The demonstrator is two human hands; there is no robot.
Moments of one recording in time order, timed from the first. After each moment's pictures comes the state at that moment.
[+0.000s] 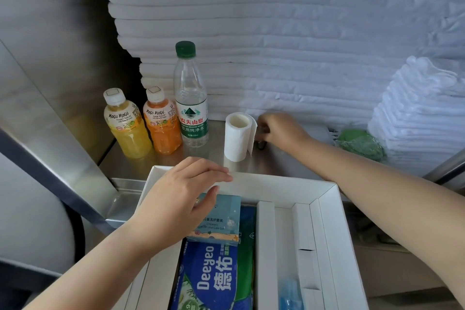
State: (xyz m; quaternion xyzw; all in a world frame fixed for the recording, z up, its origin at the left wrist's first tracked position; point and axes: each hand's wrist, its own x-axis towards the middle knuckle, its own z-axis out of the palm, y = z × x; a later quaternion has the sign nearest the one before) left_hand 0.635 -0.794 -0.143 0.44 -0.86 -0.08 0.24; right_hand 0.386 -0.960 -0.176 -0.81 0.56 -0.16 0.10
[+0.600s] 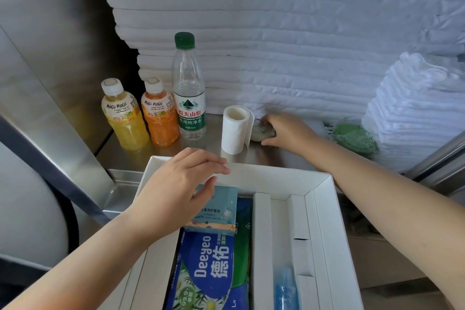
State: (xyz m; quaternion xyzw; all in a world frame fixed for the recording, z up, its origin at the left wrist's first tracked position) left_hand 0.636 -0.793 -0.145 0.44 -0.86 -0.09 0.24; right_hand 0.373 -0.939 -0.171 -0.80 0.60 -0.06 0.05
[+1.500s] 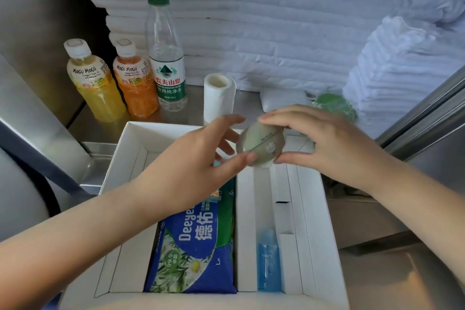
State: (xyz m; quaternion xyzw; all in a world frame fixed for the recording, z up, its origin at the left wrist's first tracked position) left_hand 0.590 -0.769 -0.119 0.41 -0.82 -0.29 0.28; right_hand 0.357 -0.770 -0.093 -0.88 0.43 -0.19 0.09
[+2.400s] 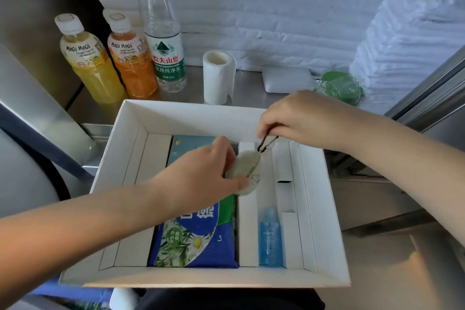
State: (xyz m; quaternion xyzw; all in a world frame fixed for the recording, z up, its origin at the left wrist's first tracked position) left_hand 0.583 -0.758 -0.165 0.49 -0.81 -0.31 0.08; right_hand 0.369 -0.800 -0.107 -0.90 0.43 -0.02 0.10
